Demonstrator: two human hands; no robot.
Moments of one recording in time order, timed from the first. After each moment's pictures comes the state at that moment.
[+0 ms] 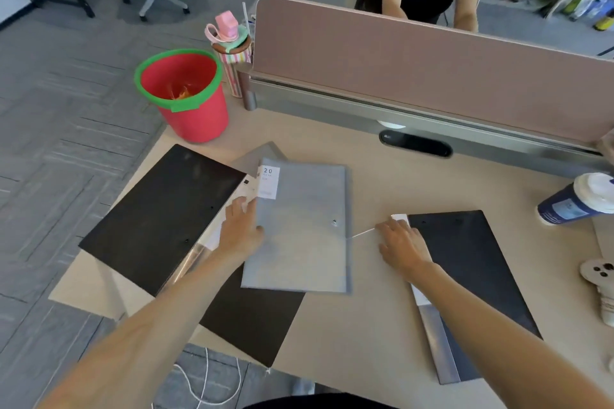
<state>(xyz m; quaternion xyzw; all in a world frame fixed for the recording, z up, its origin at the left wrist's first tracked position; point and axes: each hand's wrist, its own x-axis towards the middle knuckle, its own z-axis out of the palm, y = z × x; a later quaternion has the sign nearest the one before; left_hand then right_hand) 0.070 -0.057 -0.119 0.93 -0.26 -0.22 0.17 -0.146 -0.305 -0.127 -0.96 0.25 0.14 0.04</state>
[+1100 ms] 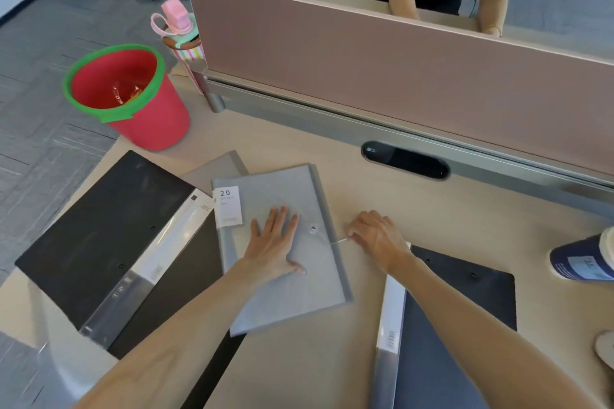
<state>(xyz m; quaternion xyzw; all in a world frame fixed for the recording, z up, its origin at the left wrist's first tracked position) 0.027 -0.218 -0.153 0.87 -0.40 -0.28 -0.07 -0.100 -0.434 -0.169 -0.99 0.07 0.03 0.14</state>
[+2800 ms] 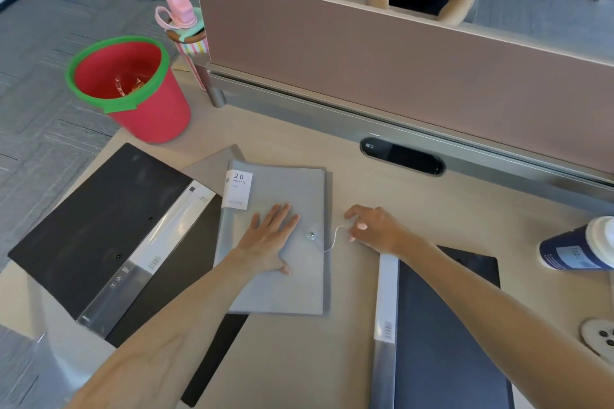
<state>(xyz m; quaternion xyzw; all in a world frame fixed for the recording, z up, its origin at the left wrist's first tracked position) 0.033 -0.199 -0.152 0.84 -0.45 -0.28 -0.07 -0.091 -0.429 -0.118 -0.89 0.18 0.20 0.37</state>
